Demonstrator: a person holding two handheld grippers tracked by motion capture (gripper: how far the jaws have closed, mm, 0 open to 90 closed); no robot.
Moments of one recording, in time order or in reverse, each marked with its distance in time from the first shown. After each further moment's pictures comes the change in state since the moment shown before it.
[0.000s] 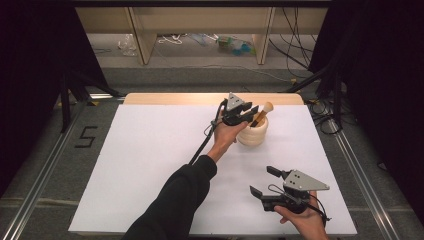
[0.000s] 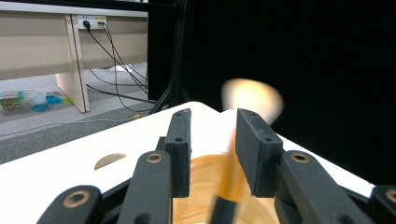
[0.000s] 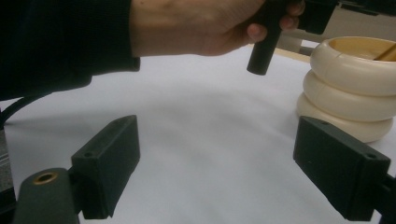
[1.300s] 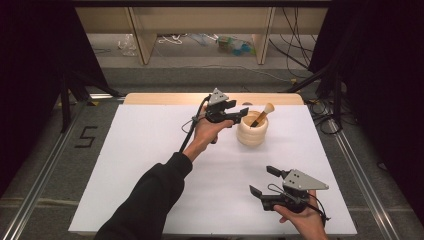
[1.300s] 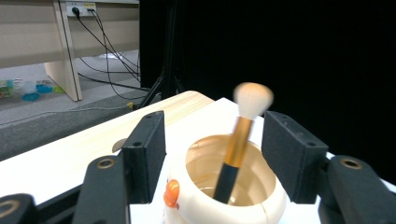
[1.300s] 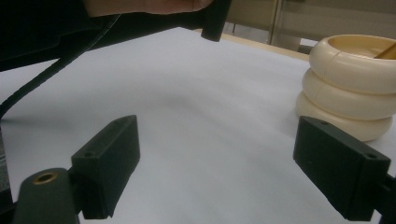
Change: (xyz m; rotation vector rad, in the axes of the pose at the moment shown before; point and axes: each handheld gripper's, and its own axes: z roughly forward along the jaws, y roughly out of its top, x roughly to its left) left arm 0.020 0.023 -0.051 0.077 -0.053 0.004; right arm -0.002 0.000 0.000 0.008 -0.023 -0.024
